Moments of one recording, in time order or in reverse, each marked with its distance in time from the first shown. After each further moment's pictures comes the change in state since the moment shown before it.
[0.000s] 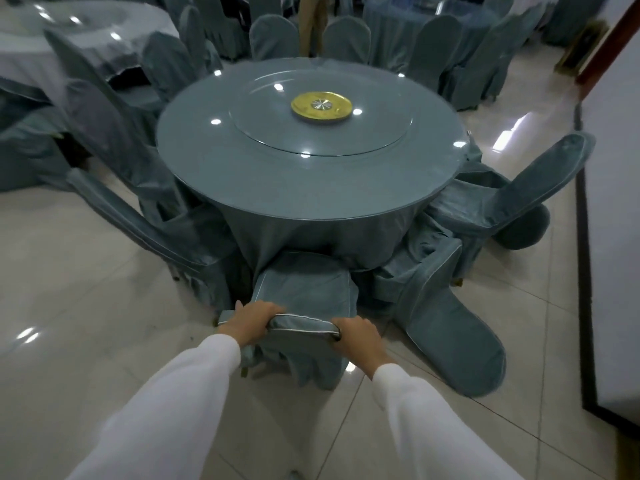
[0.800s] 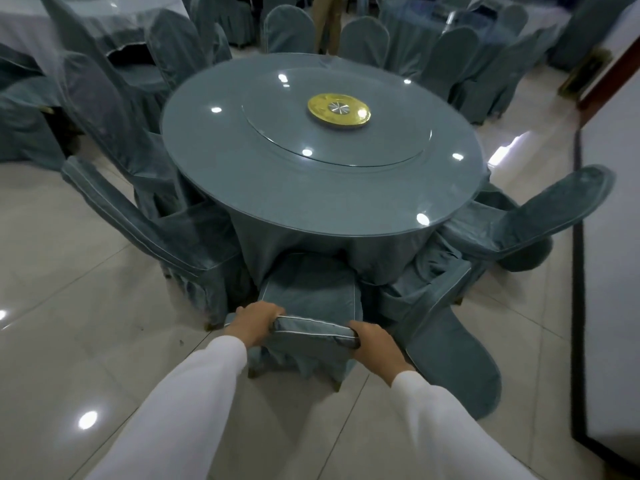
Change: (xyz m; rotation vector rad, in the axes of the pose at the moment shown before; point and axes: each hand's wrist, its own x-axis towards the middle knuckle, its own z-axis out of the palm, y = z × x) left_hand 0.058 -0.062 -0.019 -0.119 0.044 -0.032; right_hand 0.078 0.005 0.000 0.024 -0.093 0.033
